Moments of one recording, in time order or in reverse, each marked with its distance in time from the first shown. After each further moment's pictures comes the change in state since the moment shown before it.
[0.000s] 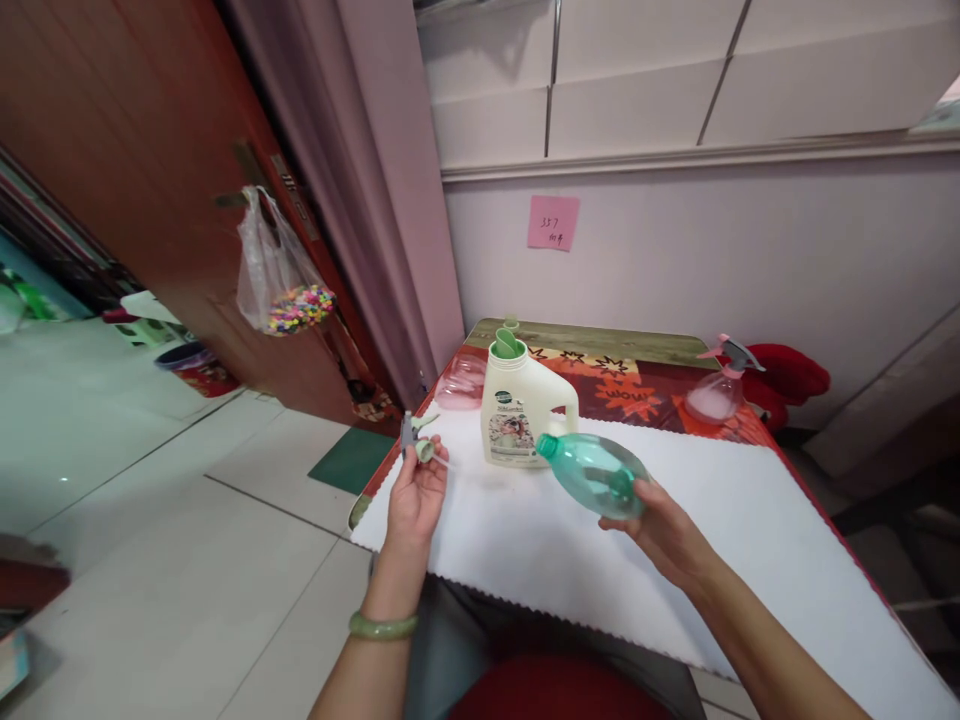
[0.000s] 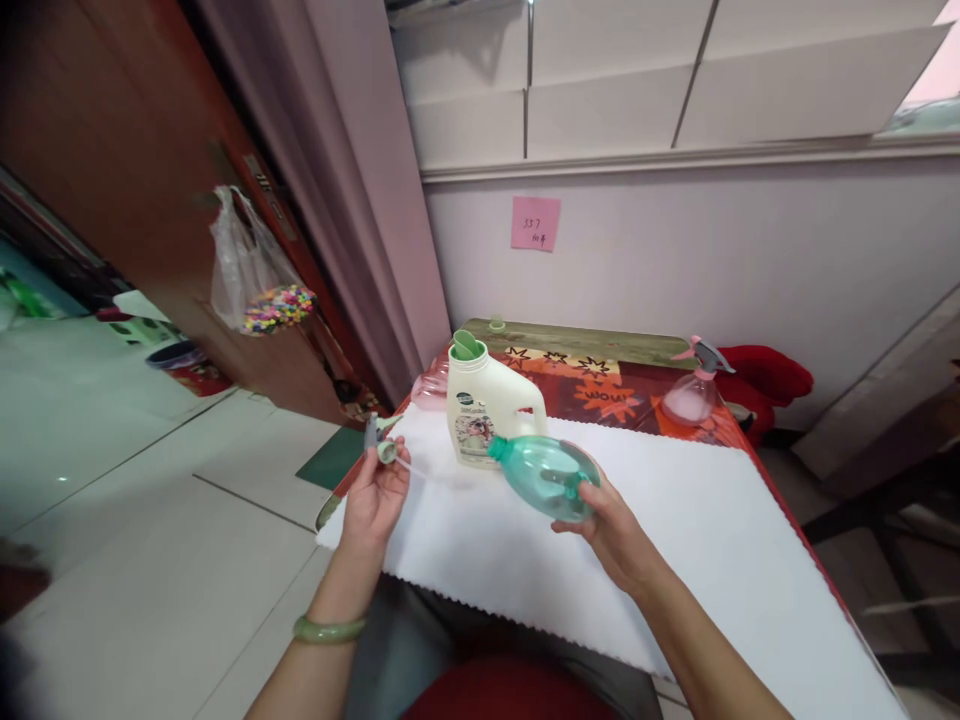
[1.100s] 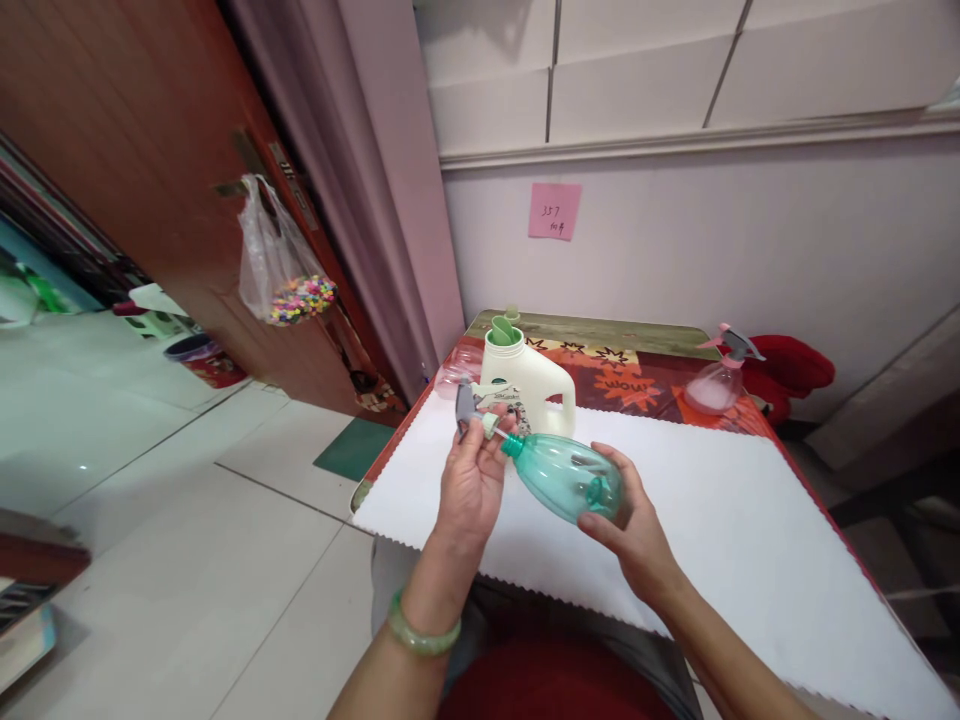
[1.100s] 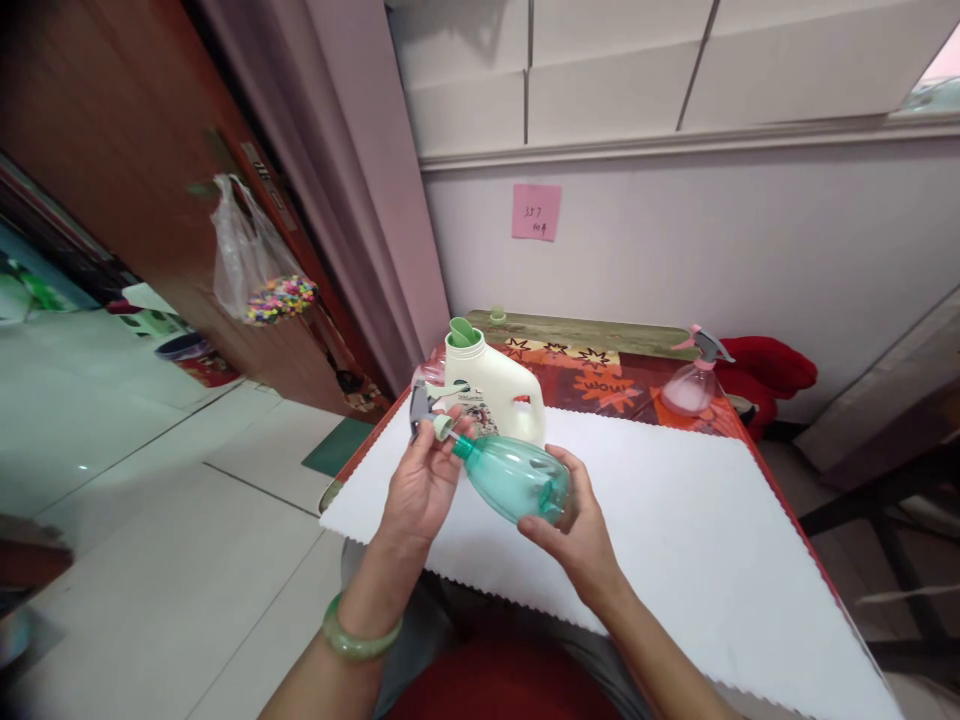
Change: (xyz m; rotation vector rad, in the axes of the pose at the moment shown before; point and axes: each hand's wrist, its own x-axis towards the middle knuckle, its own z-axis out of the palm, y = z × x) left_hand -0.075 -0.071 0.105 0.208 -0.154 0.036; right_hand -0.024 0.021 0.037 -0.331 0.096 -0.274
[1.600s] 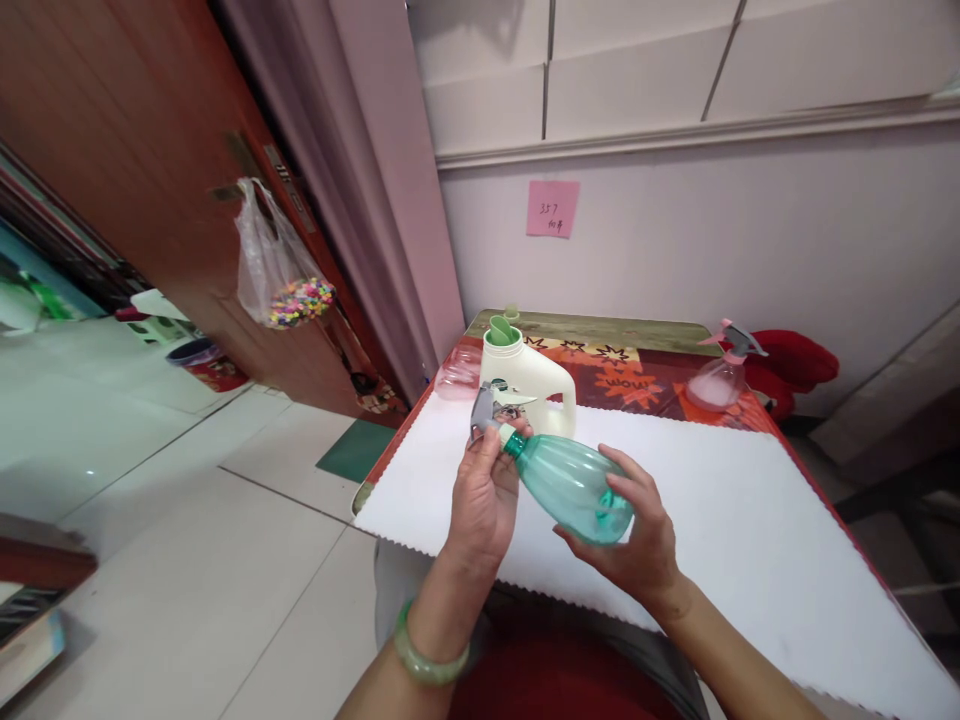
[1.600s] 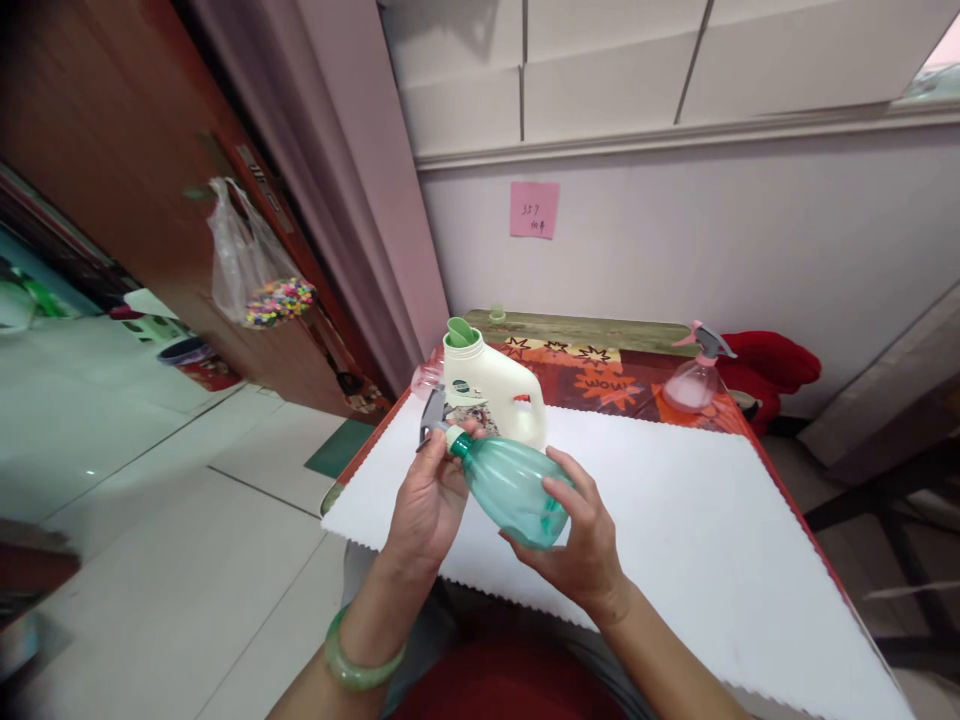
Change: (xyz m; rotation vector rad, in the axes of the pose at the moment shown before) left_hand -0.022 -0.007 0.014 0.037 -0.058 -0.015; right_hand 0.002 0.015 -0.005 -0.696 0.157 -0.836
